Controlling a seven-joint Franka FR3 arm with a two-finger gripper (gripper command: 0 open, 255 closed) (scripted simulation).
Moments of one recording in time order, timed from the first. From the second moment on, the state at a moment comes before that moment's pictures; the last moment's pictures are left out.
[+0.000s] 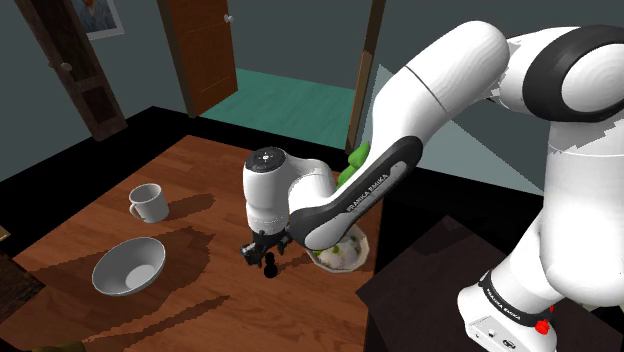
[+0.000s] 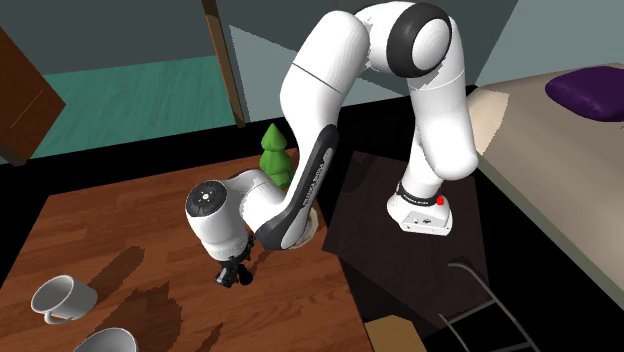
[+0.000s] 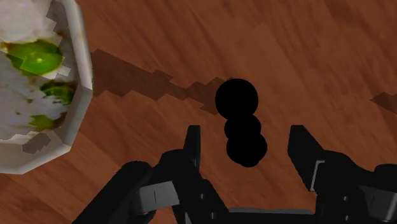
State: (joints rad) arm 0.26 0.46 0.51 -2.06 -0.43 2.46 1.08
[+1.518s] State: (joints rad) arm 0.21 0.33 0.58 -2.05 -0.32 2.34 1.01
